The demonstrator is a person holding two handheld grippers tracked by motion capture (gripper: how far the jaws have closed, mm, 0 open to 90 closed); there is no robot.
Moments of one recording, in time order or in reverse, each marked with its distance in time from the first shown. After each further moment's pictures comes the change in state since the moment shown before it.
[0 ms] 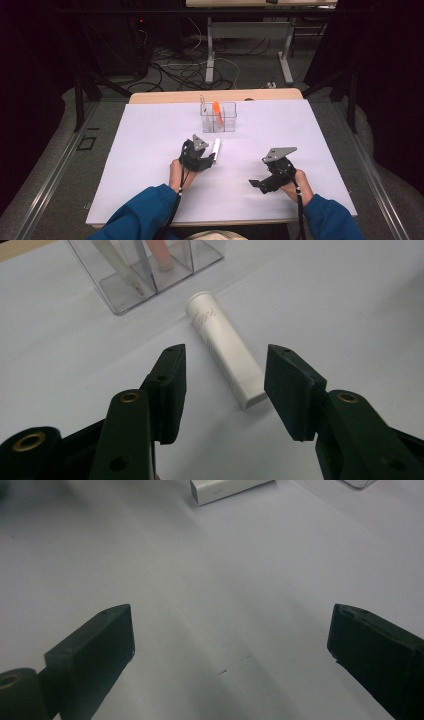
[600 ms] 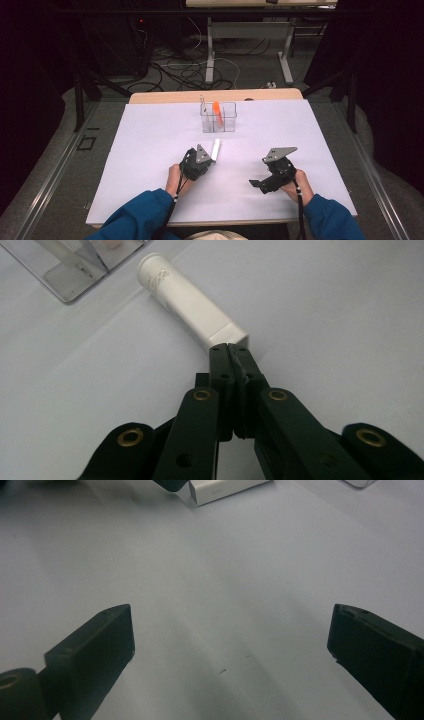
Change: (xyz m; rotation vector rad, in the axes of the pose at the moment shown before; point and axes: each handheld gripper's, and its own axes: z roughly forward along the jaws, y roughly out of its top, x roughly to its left) left arm -0.005 -0.029 0.007 0.029 -0.085 0.207; right arm -0.001 0.000 0.000 0.007 0.006 -0.002
